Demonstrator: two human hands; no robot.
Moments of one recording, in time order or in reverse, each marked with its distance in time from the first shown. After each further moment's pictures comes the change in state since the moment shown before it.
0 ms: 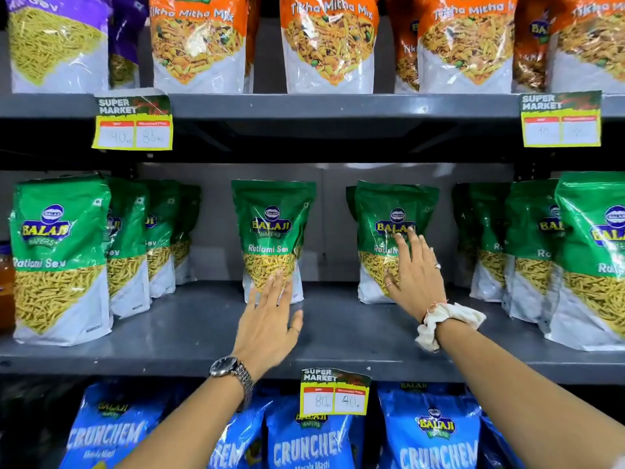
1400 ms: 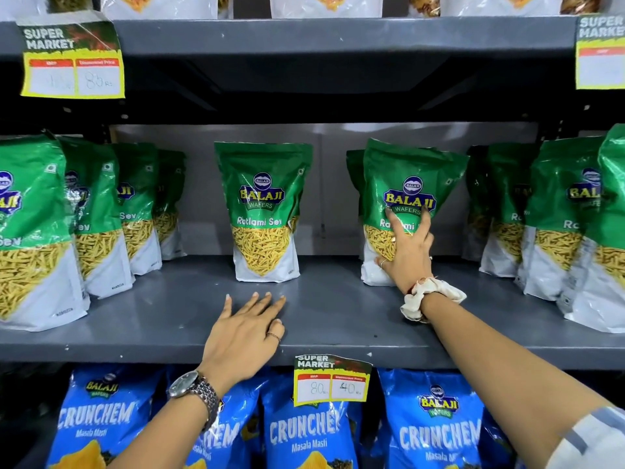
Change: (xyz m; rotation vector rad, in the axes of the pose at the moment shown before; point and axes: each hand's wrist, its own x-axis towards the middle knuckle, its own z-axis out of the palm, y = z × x) left_hand -0.022 -0.019 0.018 0.002 -0.239 -0.033; right_hand 0.016 -0.008 0.040 0.261 -0.081 0.236
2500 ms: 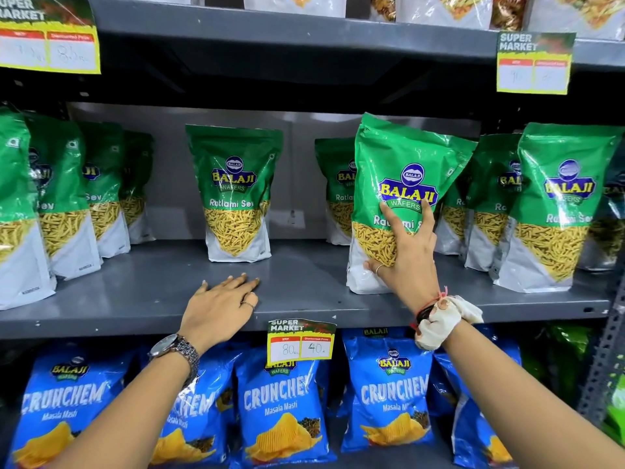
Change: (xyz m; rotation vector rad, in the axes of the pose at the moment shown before) left_hand -0.008 0.005 -0.010 -0.082 -0.071 -0.024; right_hand -0.089 -0.007 -0.096 0.053 0.087 -0.058
